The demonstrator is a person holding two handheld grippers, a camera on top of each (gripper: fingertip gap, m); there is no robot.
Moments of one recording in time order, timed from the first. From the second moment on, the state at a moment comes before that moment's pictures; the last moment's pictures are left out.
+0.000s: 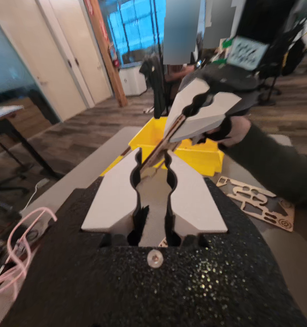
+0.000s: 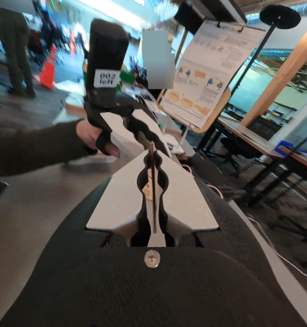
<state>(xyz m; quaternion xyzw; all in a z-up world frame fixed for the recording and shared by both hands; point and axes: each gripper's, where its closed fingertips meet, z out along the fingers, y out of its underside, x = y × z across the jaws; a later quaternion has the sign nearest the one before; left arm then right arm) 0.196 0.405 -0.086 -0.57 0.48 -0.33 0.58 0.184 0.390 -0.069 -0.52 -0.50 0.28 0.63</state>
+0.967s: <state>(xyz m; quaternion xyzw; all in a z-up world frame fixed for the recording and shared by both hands) 0.205 0.340 -0.076 -0.50 0.60 -0.34 0.53 0.190 0.333 -0.042 -0.43 -0.54 0.43 0.58</state>
